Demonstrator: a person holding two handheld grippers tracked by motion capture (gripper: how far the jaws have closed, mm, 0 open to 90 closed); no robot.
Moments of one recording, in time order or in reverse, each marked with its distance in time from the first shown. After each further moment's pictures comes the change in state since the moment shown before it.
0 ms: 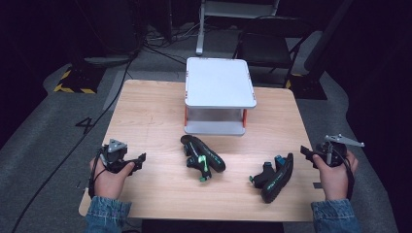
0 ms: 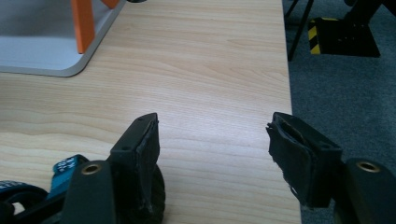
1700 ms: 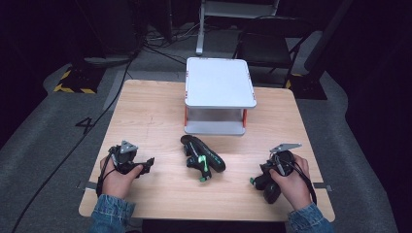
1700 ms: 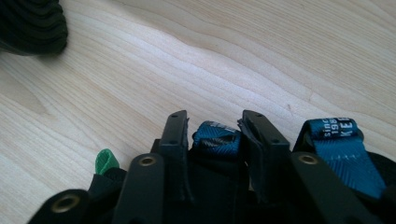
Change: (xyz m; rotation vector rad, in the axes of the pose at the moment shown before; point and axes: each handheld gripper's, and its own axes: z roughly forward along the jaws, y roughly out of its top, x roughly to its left) left arm -0.014 -0.003 0.020 0.064 -0.059 0.072; right arm 0.124 -0.016 0.030 0.289 0.218 -0.308
